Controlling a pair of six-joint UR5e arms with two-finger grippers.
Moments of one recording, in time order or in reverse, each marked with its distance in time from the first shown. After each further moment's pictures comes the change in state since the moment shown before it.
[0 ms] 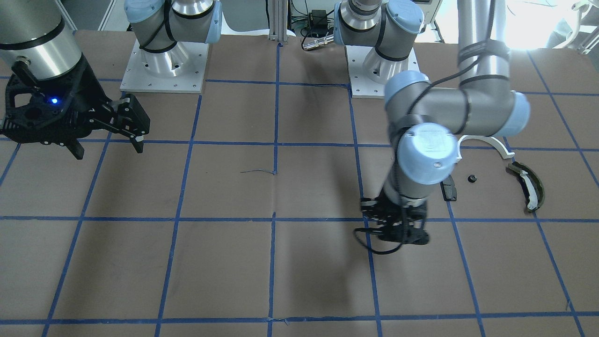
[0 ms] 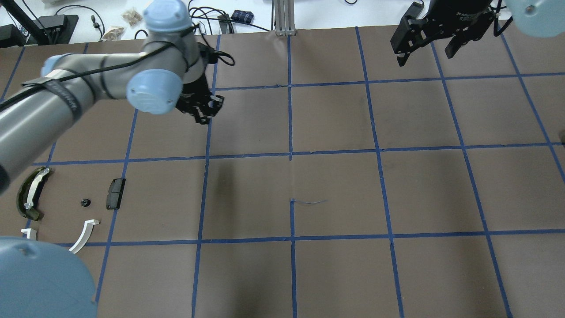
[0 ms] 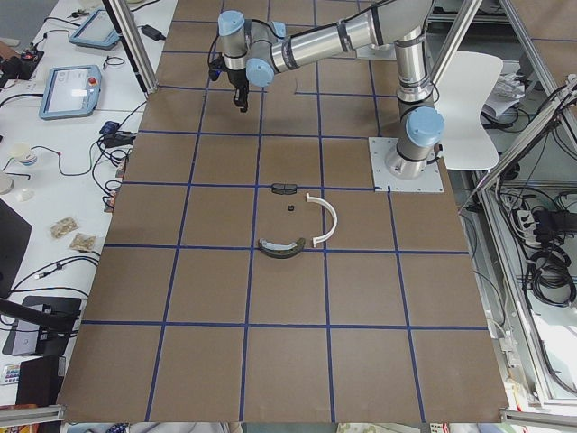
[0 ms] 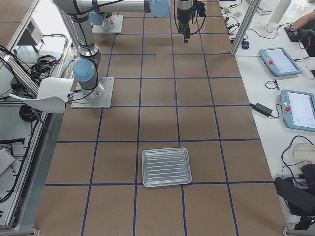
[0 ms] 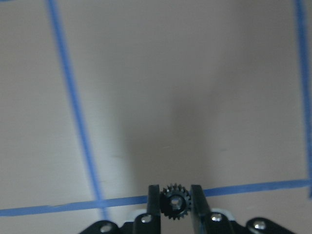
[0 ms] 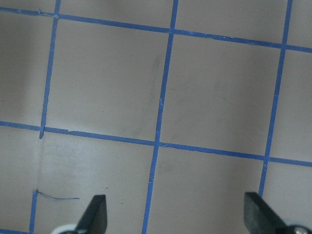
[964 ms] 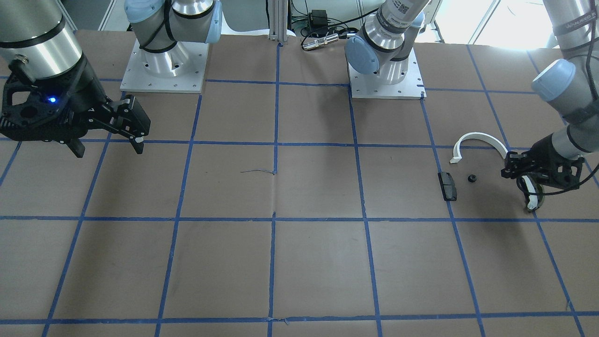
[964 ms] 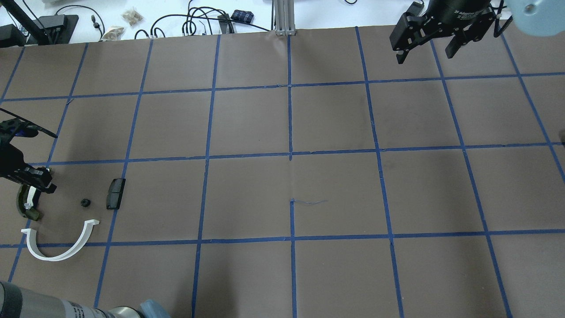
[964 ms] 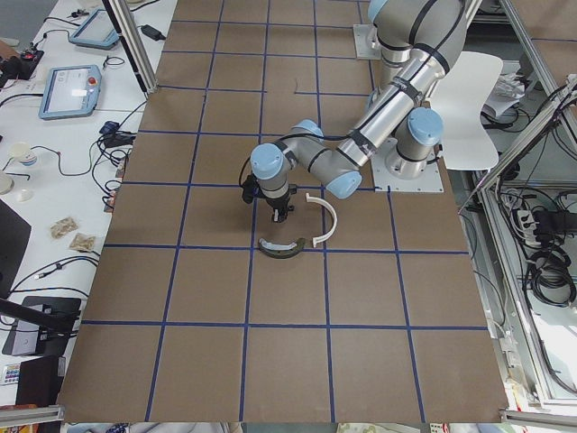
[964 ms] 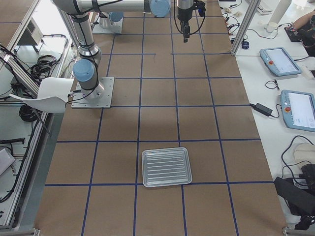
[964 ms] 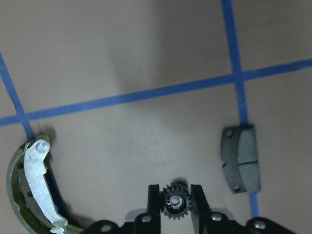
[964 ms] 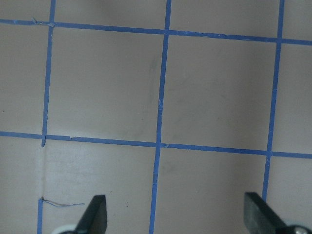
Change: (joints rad) left arm 0.722 0.074 -0.270 0.096 -0.059 0.764; right arm 0.002 0.000 0.000 -0.001 0.000 0.063
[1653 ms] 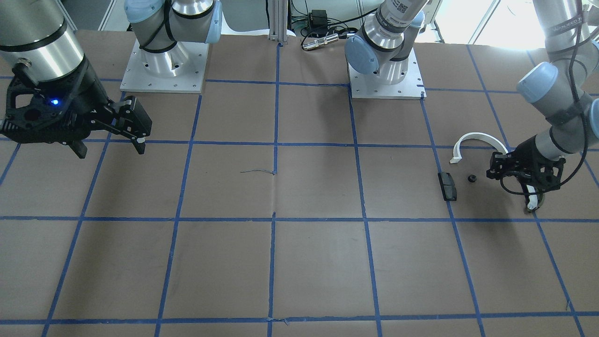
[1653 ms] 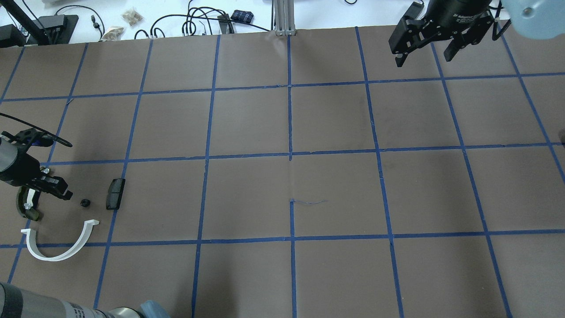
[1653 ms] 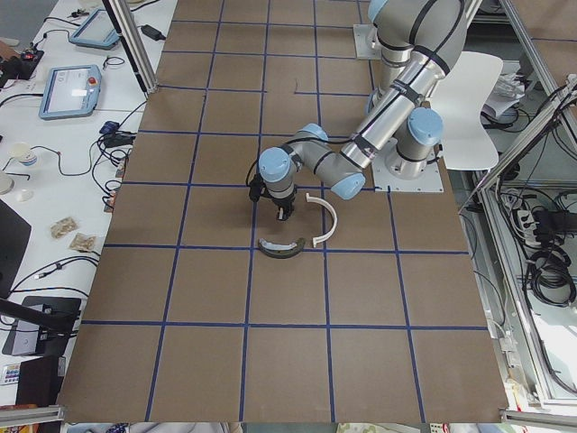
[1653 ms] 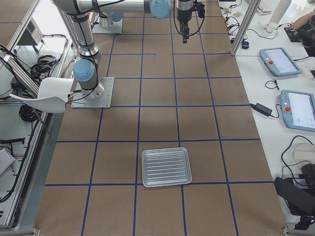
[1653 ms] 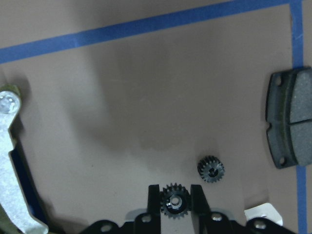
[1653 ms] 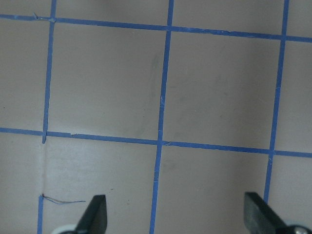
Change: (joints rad) left arm -0.007 0.003 -0.065 0.039 -0.048 0.014; right arm -0.001 0.000 0.006 0.002 0.005 -0.010
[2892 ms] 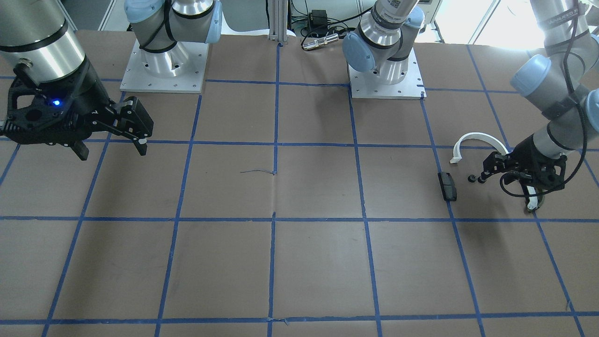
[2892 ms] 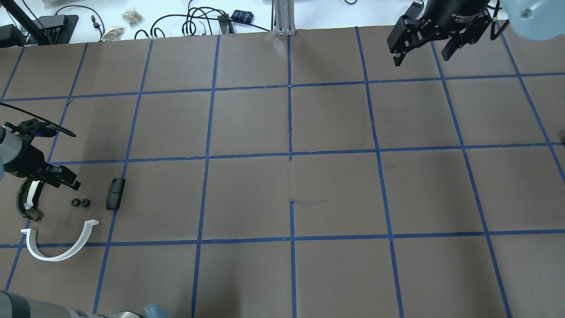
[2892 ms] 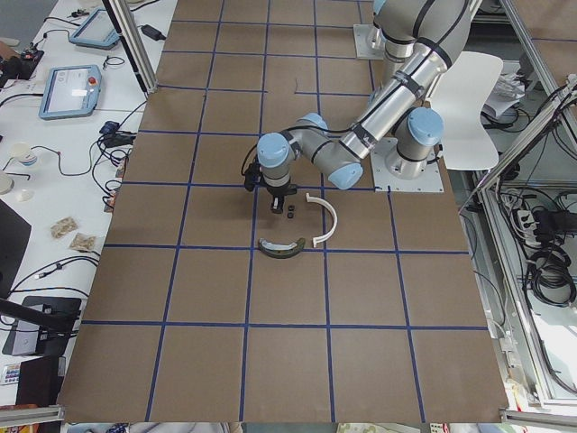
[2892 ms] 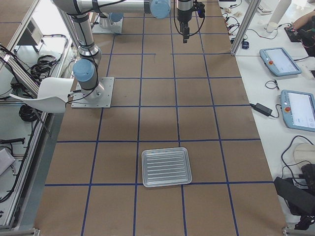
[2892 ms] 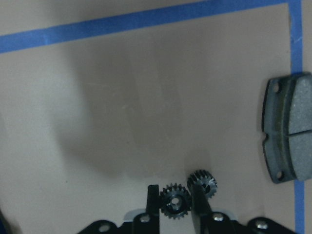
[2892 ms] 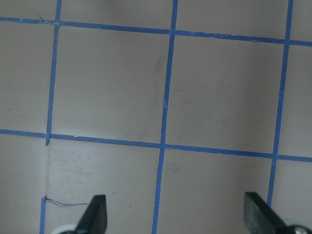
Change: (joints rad) left arm -0.096 0.086 0.025 -0.012 -0.002 -0.111; right arm 0.001 0.001 0.003 -0.016 0.011 -0.005
